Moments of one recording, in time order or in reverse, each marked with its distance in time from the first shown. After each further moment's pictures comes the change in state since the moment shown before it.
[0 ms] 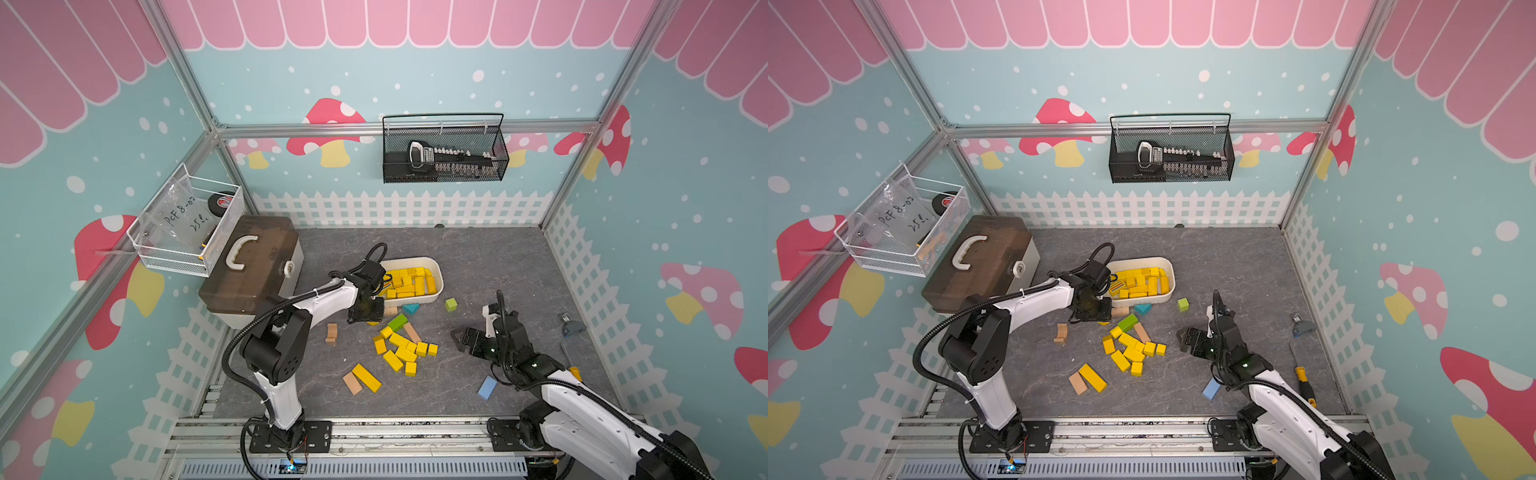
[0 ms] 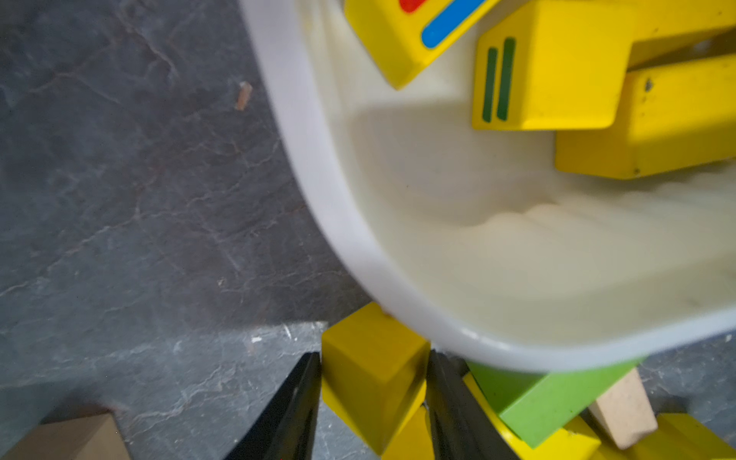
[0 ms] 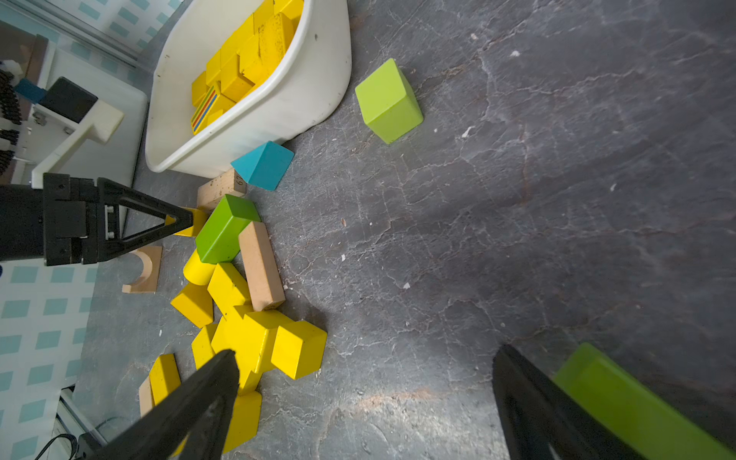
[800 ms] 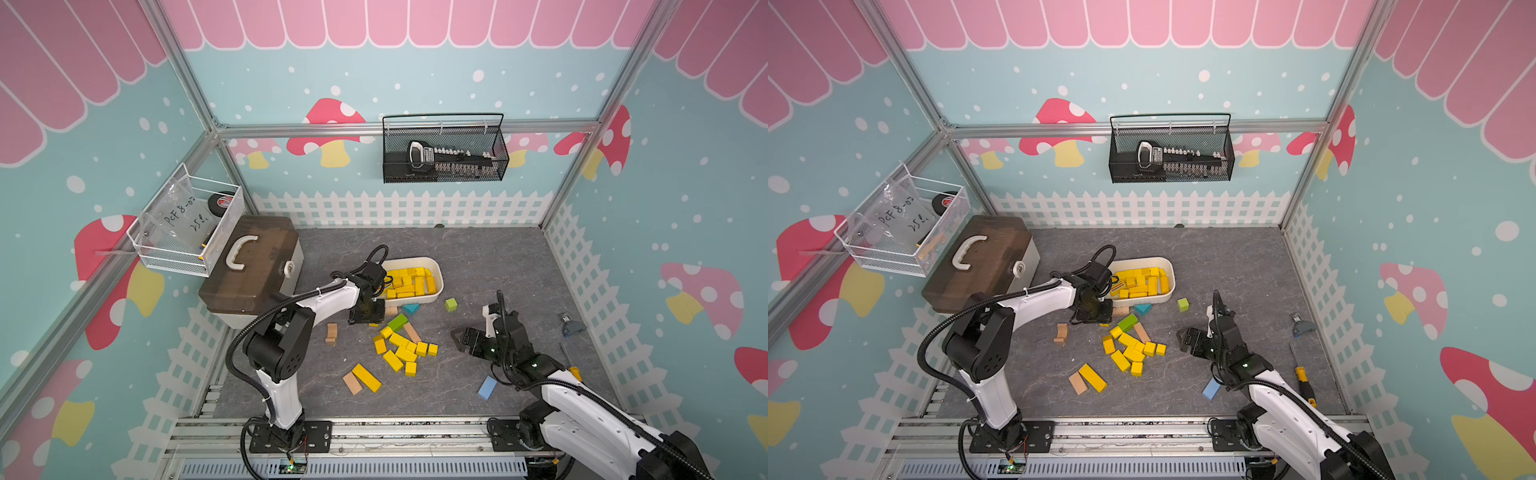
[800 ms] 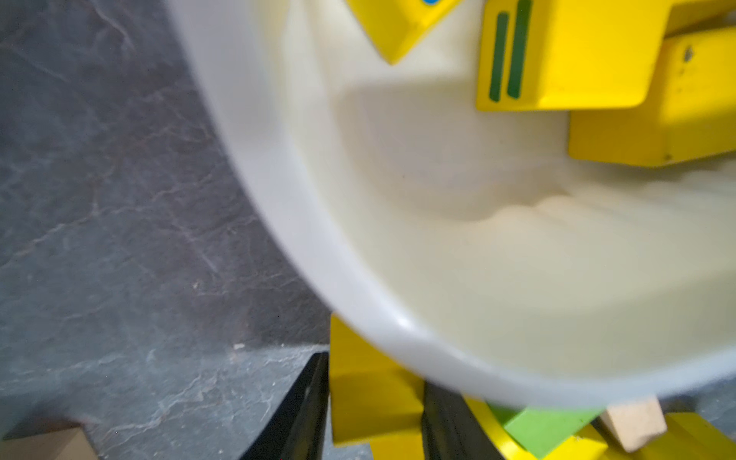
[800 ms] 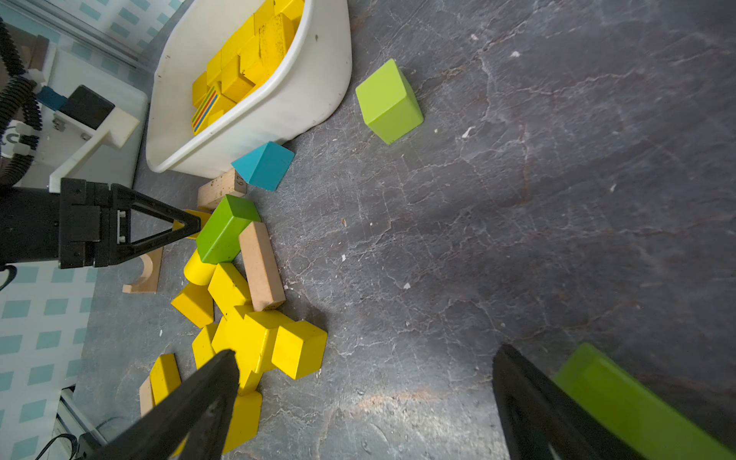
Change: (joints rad) left arm -0.003 0.023 0.000 0.000 0.023 0.001; right arm 0.000 -0.002 0.000 0.000 0.000 0.000
